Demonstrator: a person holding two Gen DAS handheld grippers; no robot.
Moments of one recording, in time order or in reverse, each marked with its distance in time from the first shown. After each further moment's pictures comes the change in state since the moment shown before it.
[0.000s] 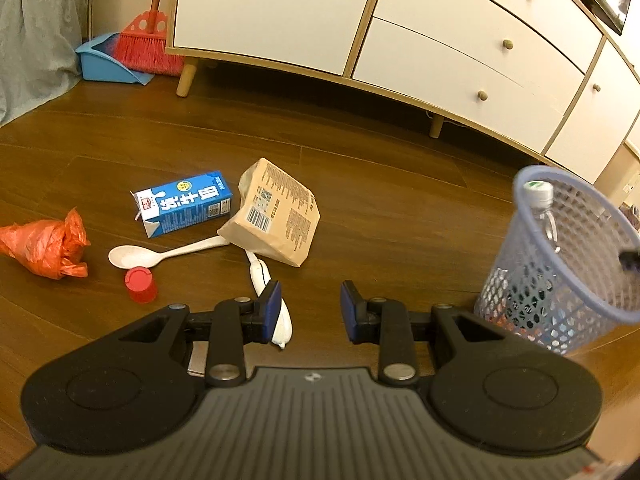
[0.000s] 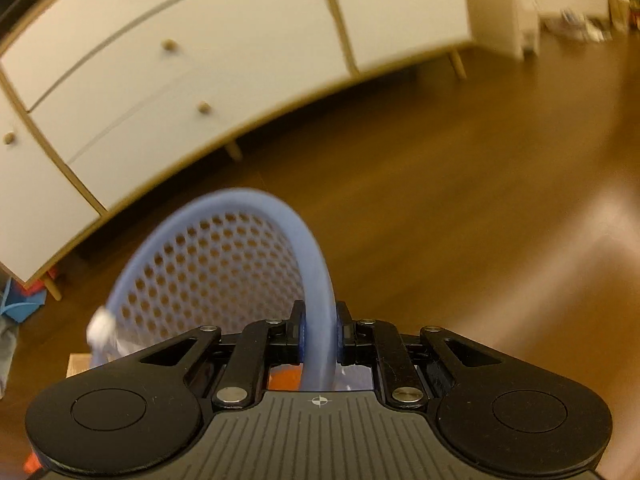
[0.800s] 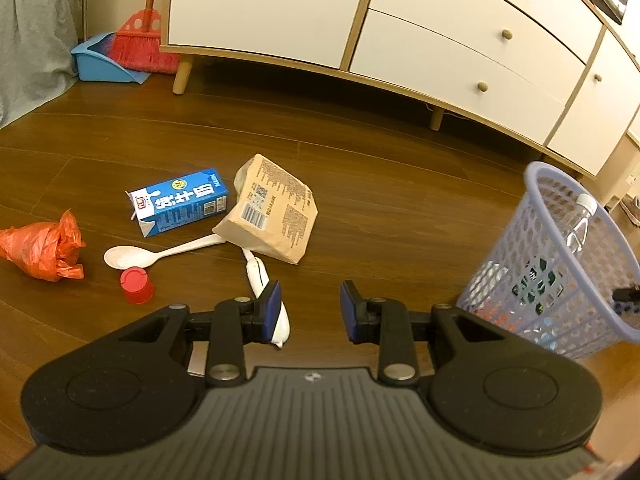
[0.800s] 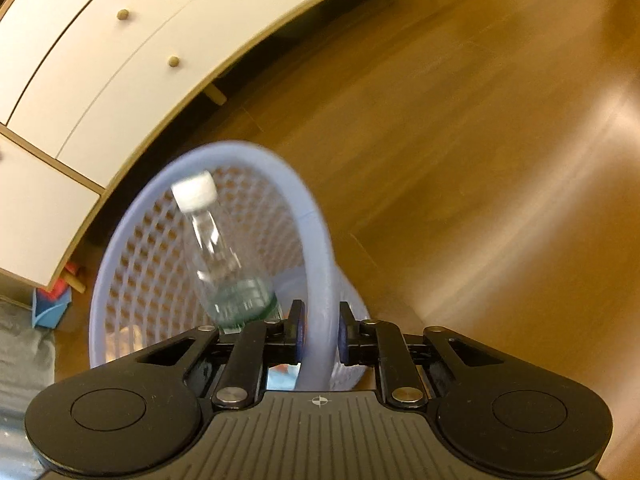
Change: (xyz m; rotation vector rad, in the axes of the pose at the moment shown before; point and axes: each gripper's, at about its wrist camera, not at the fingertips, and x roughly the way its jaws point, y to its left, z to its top) left arm 0.009 -0.004 0.001 0.013 0.016 0.008; right arm -0.006 -0.007 -0.029 0.179 0.181 0.065
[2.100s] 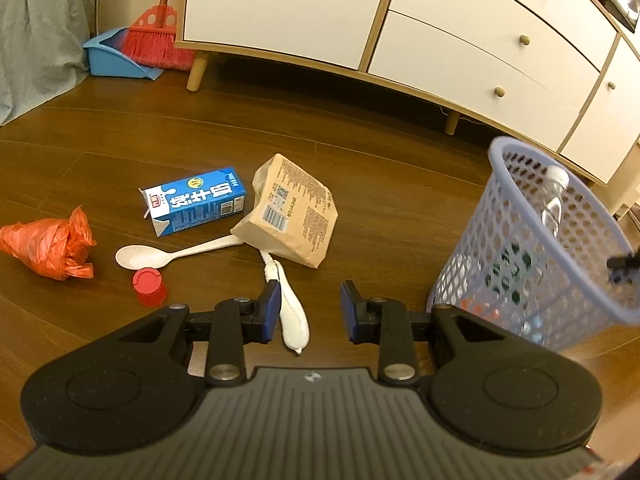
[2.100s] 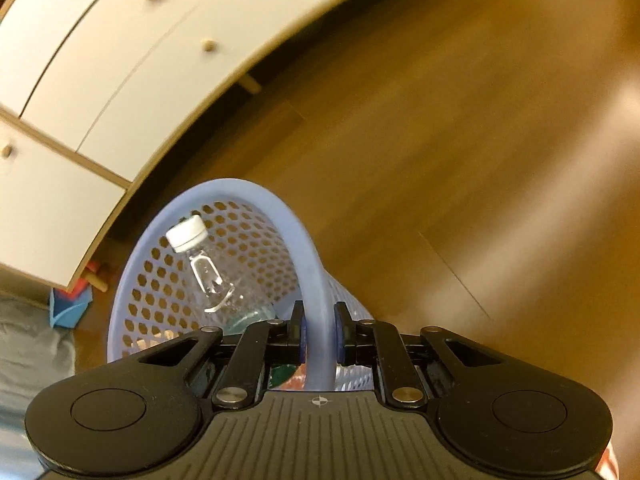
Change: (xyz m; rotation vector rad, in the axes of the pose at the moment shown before) left arm 0.009 0.016 0.000 -0.020 -0.001 0.022; right arm 0.020 0.051 0.012 -0.008 0.026 0.039
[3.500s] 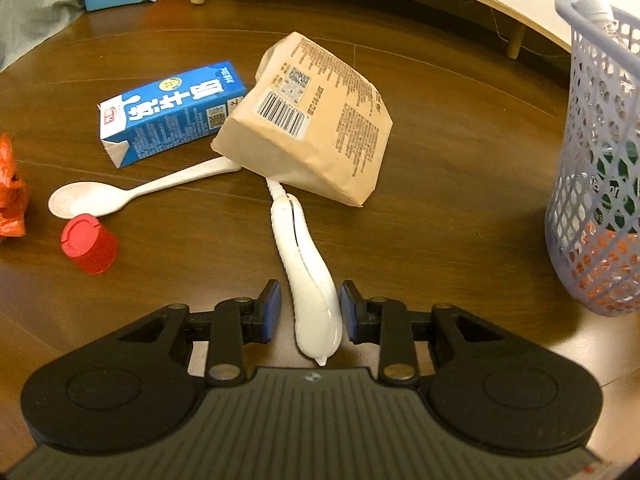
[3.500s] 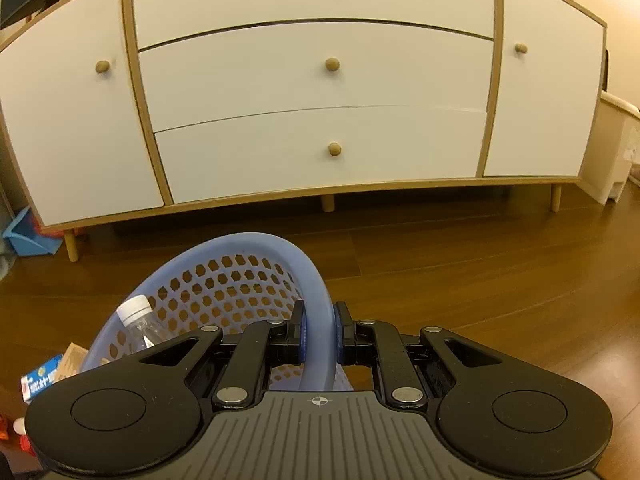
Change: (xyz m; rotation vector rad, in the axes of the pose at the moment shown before) left arm 0.138 -0.001 -0.029 0.006 0.192 0.125; right arm 0.007 0.087 -0.022 -0.595 -0.386 -0.094
